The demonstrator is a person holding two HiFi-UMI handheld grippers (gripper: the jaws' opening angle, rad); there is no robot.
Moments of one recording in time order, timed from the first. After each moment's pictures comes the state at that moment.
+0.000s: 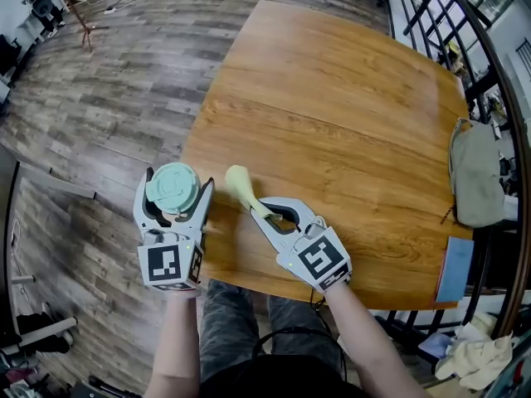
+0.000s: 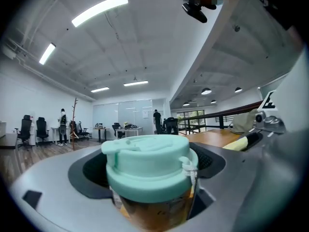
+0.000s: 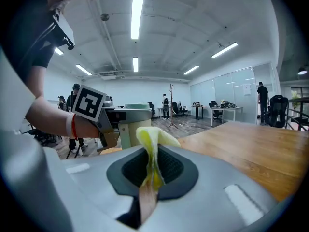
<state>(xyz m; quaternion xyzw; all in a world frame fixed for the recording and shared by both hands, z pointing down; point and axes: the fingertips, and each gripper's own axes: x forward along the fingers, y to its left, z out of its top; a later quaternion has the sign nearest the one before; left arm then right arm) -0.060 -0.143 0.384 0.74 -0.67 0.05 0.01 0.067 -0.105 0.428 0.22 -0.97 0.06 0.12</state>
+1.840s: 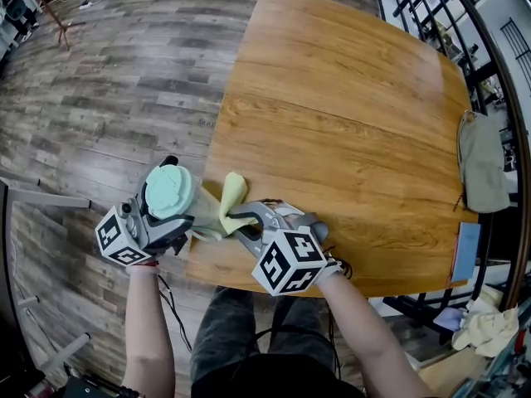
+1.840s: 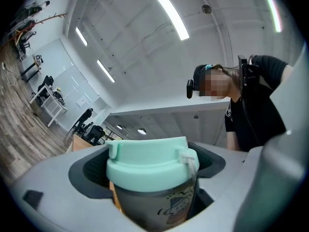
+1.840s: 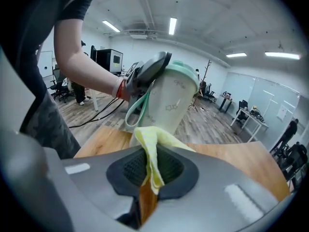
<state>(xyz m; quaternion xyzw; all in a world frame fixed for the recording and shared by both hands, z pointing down) -0.137 -0.157 0.381 0.93 -0.22 -0.23 0.17 -0.077 -0.096 0.486 0.09 -0.93 -0.06 0.35</state>
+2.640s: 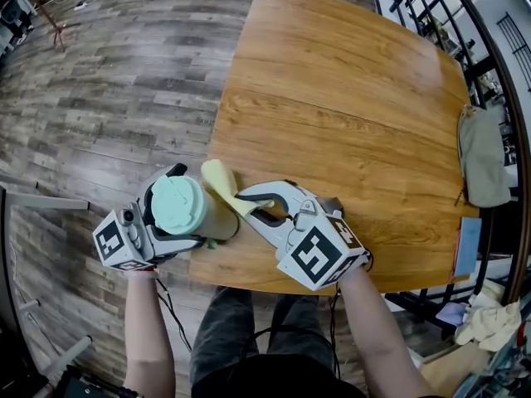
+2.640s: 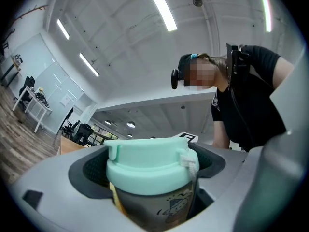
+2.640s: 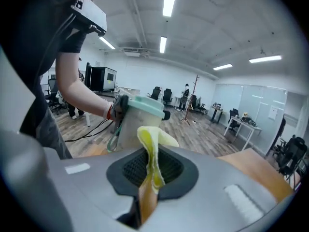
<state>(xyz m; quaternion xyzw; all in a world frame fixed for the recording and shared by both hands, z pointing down) -0.114 -0.132 0.374 0.97 -0.15 -0.17 0.11 -0.062 -0.129 0.416 0.12 -0.96 -0.05 0.24</state>
